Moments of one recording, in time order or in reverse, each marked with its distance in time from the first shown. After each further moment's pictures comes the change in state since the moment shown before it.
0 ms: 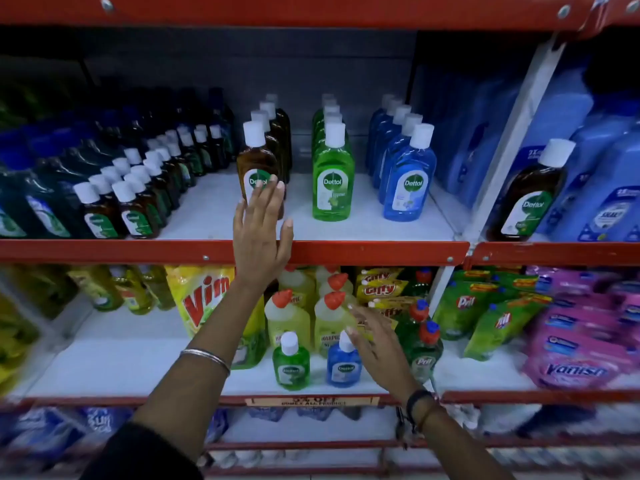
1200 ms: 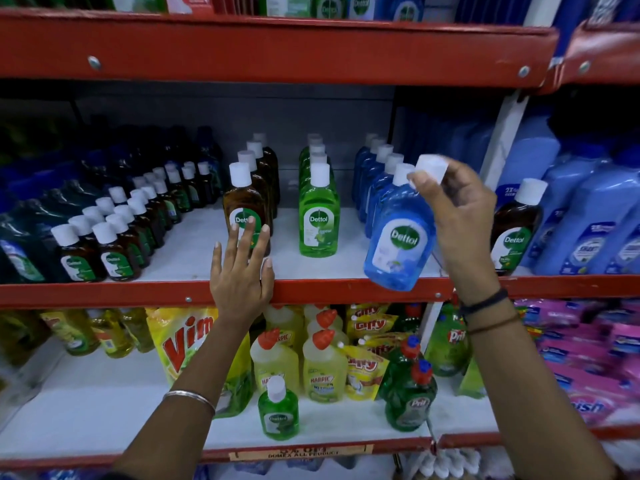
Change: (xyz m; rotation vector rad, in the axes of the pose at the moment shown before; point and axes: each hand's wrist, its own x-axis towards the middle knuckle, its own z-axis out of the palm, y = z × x) left_hand -0.003 -0.017 0.013 0.277 -0.031 -0.048; right_hand 0.117 -0.164 -0.181 0.514 0.566 -0.373
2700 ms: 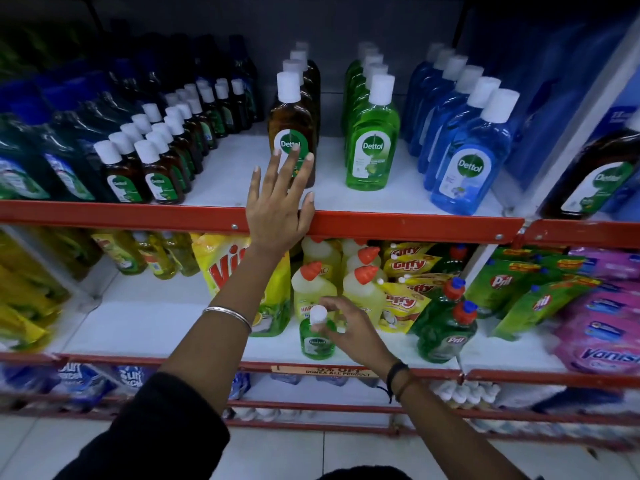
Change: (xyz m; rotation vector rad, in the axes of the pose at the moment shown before) left_hand -0.002 -0.023 -0.004 0.029 0.040 0.112; right_hand -0.253 0.152 0.071 -0.340 -0.805 0.588
